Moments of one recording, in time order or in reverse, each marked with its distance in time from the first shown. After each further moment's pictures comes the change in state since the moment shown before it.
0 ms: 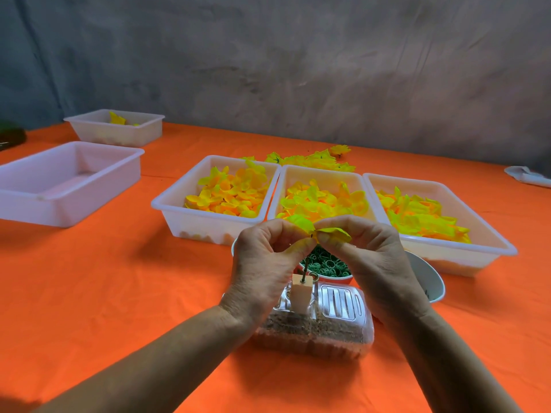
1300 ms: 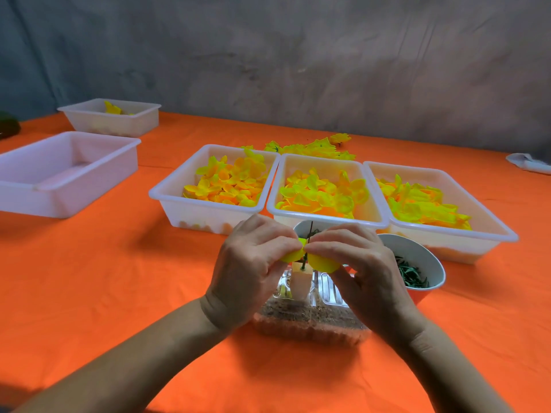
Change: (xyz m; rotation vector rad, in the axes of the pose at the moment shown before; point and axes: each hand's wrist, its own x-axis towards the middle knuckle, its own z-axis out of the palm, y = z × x) left_hand -0.003 -0.018 -0.029 0.775 -0.103 0.845; right_hand -0.017 0.037 -0.017 -0.843 -0.085 -0.565
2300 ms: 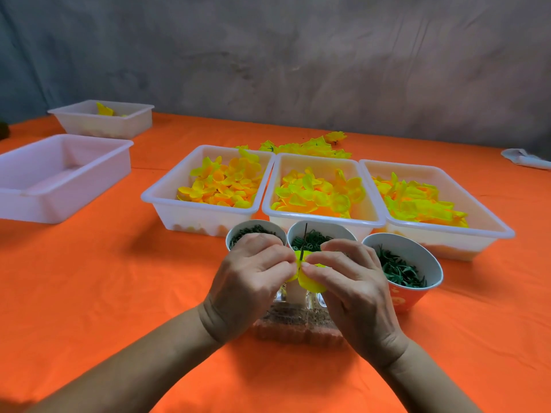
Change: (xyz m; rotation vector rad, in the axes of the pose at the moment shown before) left_hand -0.011 -0.007 0.010 0.149 -0.036 0.208; right_hand -0.022 -0.001 0.020 -0.240 0.178 -0.072
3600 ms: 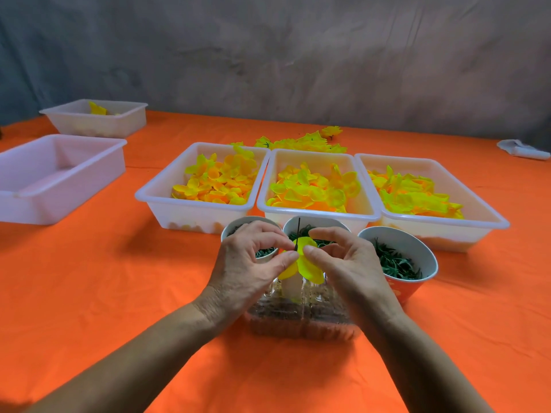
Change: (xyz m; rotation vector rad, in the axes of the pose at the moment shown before) left_hand 0.010 0.006 0.001 -0.595 -0.091 -0.763; right_hand 0.025 -0.008 -0.004 0.770 -0.181 1.112
